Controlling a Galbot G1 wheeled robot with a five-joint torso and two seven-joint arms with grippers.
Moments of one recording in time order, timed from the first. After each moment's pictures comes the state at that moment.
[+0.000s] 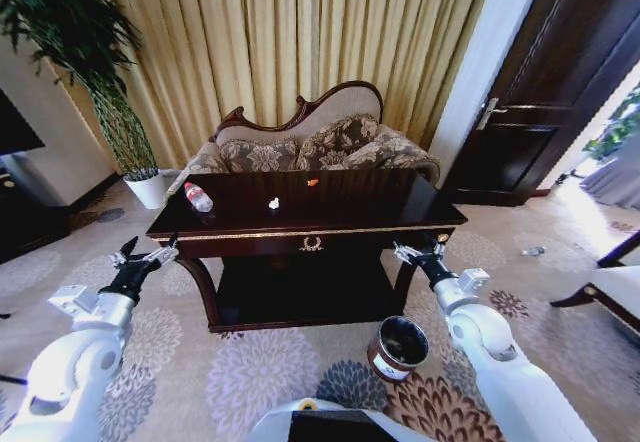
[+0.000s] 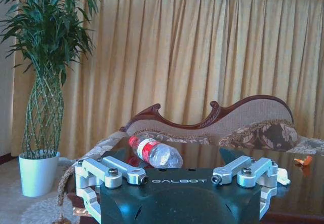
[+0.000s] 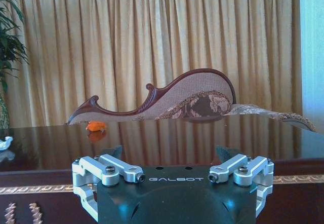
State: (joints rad) left arm 1.56 -1.10 -0.98 -2.23 -0.72 0.28 -0.04; right arm -1.40 1.04 0.64 2.03 0.62 -0.15 0.03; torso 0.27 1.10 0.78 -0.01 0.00
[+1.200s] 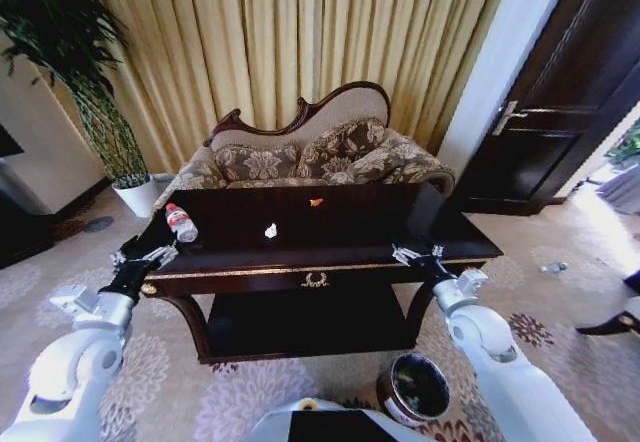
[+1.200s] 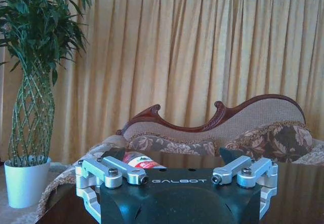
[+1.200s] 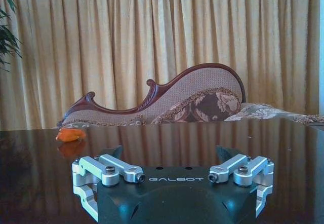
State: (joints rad) left arm 1.57 -1.10 -0.98 -2.23 -0.71 0.27 -0.04; right arm -1.41 1.04 0.64 2.04 0.62 -0.16 0.01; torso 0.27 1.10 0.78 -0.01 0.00
